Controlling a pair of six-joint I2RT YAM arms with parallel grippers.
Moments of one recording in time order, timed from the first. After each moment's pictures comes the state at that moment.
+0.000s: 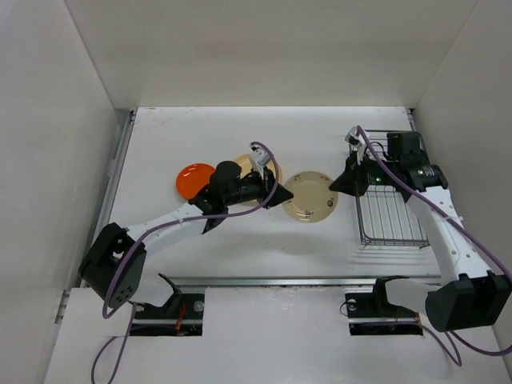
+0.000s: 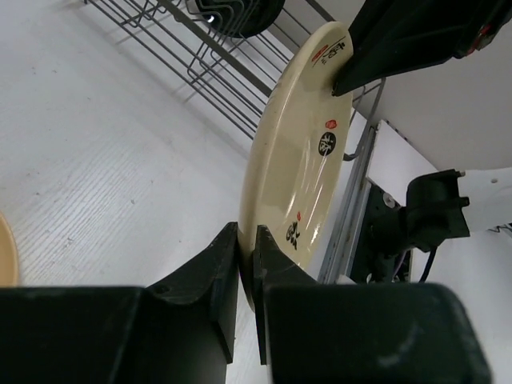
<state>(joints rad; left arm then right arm) -0.71 1.38 0.78 0.44 0.52 -0.46 0.11 1.18 1.16 -0.78 -0.85 -0.34</state>
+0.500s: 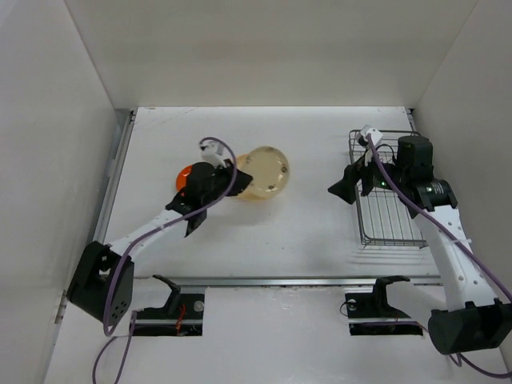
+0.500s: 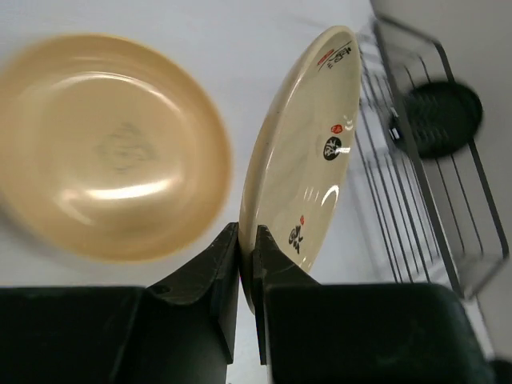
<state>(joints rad) -0.57 1.28 0.70 0.30 0.16 -0.63 0.10 1.06 1.11 -0.66 -0.75 -0.27</state>
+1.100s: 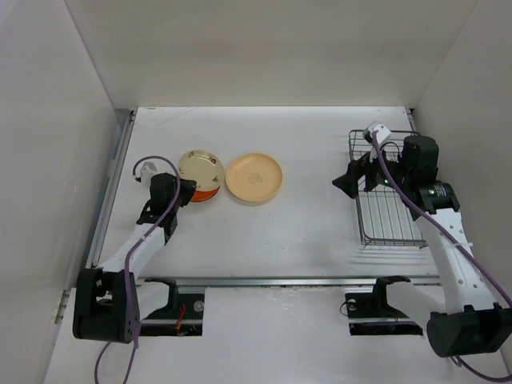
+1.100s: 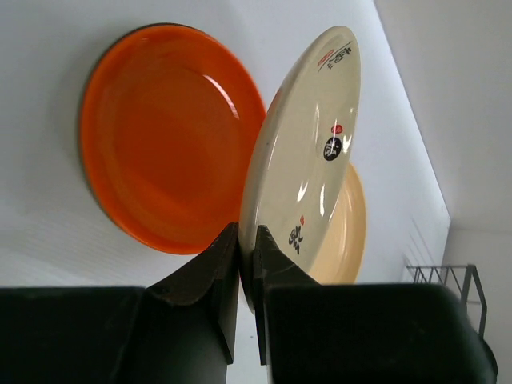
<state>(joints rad) -0.13 1.11 0.49 0.17 -0.09 -1.02 0.07 1.01 1.08 -0.57 -0.67 -0.22</state>
